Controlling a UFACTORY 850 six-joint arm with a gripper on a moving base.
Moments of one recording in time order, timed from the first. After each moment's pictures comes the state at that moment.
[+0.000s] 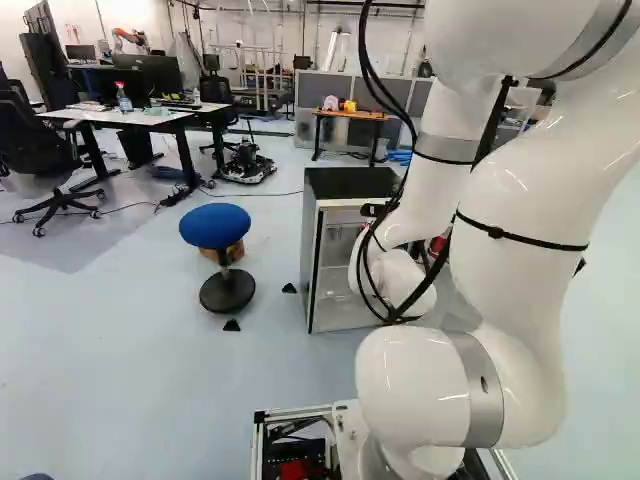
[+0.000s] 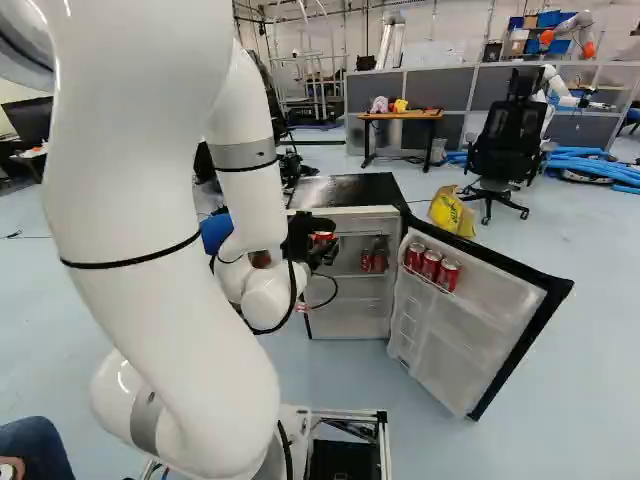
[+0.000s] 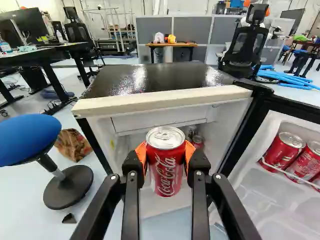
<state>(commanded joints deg) -10.7 -11.2 -10.1 -0.2 74.9 0.0</state>
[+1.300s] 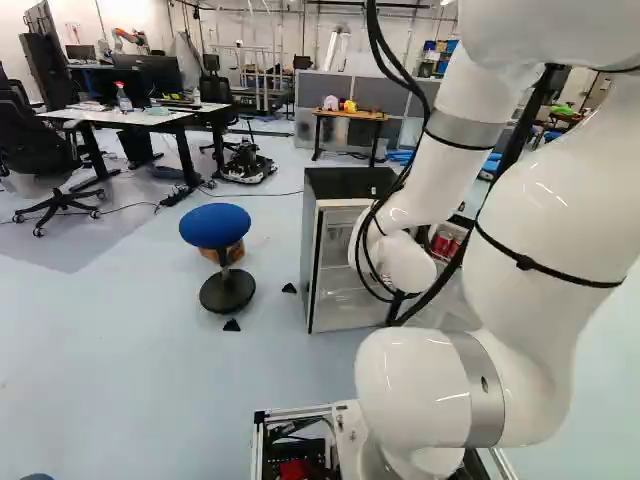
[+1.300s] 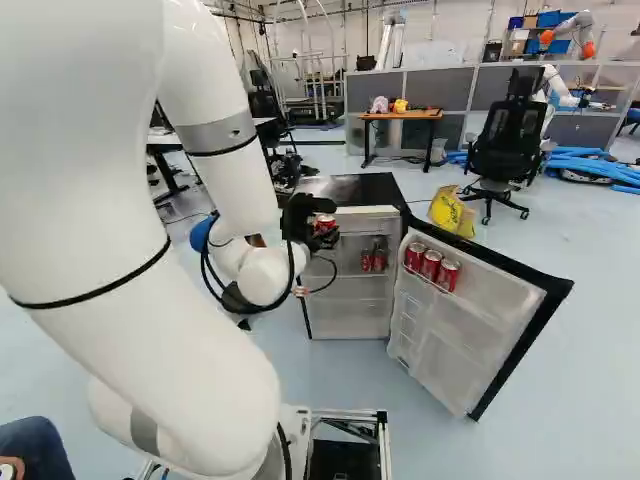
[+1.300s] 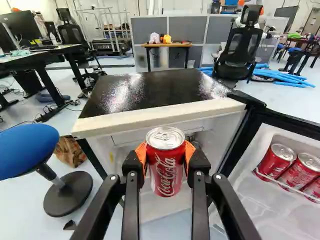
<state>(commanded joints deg) -9.3 -2.3 -12.2 3.3 63.1 0.0</state>
